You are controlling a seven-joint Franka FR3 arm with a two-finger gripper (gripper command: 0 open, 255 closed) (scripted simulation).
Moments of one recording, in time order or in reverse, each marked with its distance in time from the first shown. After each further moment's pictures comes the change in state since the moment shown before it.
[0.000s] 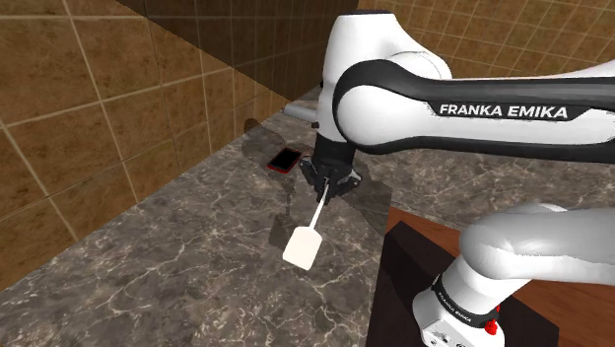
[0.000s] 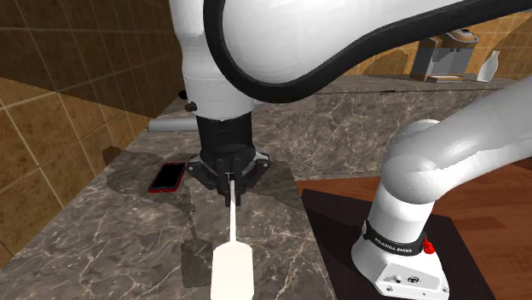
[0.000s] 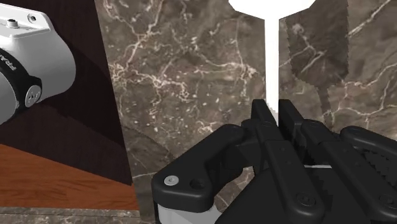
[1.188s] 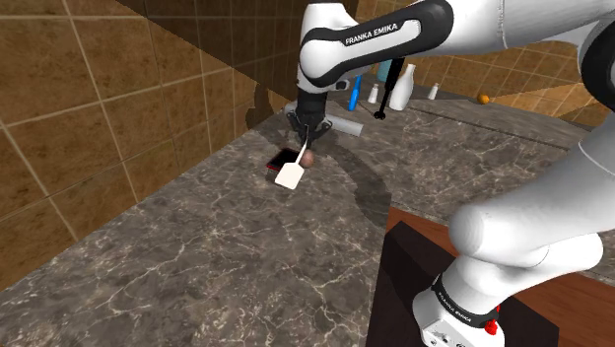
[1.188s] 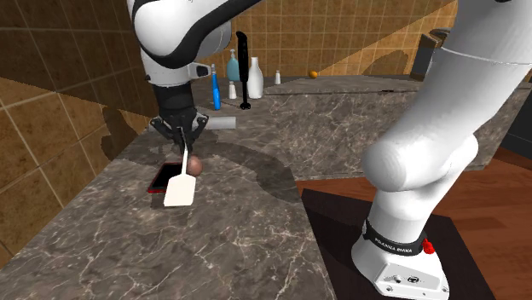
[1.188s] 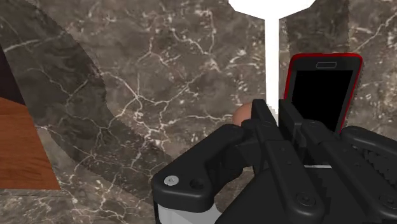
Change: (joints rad) arm -0.457 0.633 0.124 0.386 -0.417 0.181 -0.049
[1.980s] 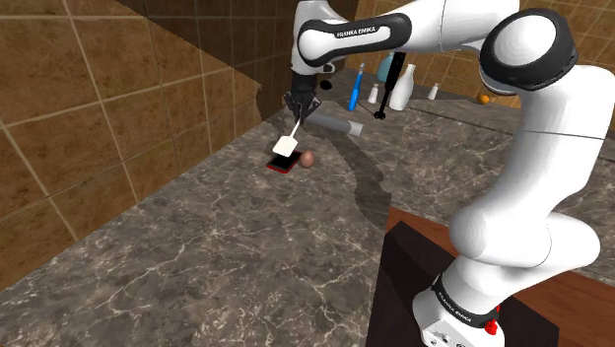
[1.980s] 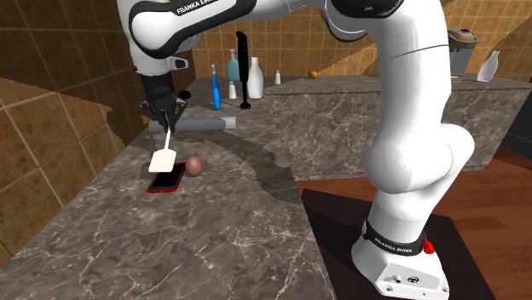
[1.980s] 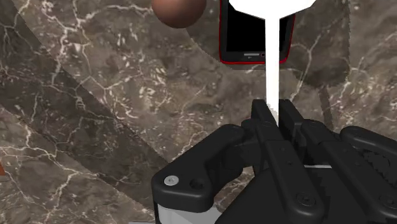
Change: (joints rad) arm 0.071 0.562 -0.065 0.496 -0.454 -0.143 0.122
